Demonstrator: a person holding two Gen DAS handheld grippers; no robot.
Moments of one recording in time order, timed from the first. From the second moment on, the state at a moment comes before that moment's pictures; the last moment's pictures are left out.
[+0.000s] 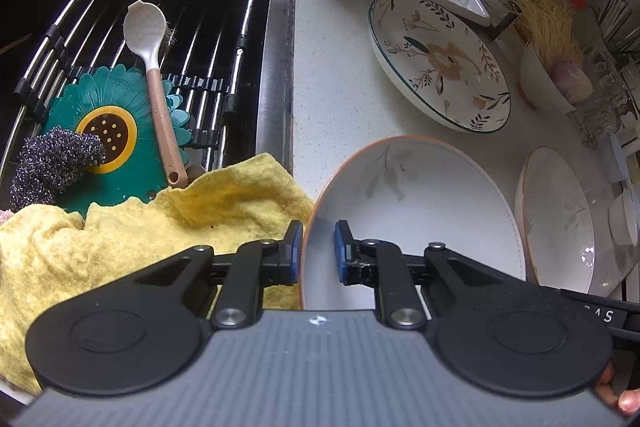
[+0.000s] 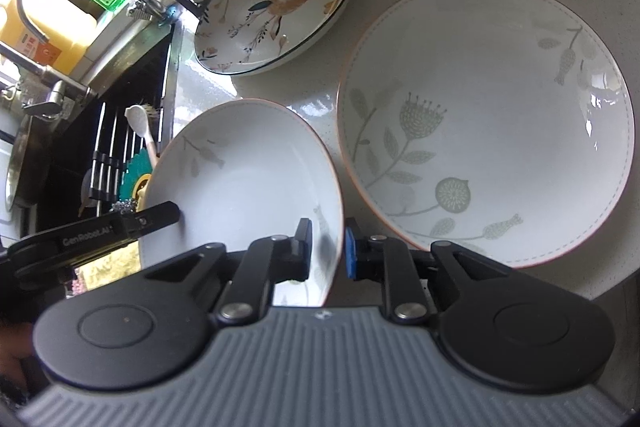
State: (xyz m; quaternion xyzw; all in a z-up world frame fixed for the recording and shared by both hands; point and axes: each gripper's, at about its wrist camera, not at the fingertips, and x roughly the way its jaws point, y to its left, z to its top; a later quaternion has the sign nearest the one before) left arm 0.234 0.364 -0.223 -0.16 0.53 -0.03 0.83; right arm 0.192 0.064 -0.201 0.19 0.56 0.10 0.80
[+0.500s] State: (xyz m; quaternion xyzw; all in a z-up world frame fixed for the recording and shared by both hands) left arm 0.205 0.369 -0.197 -0.22 0.50 0.01 0.84; right arm 0.207 0.053 -0.176 0.15 0.54 0.17 0.81
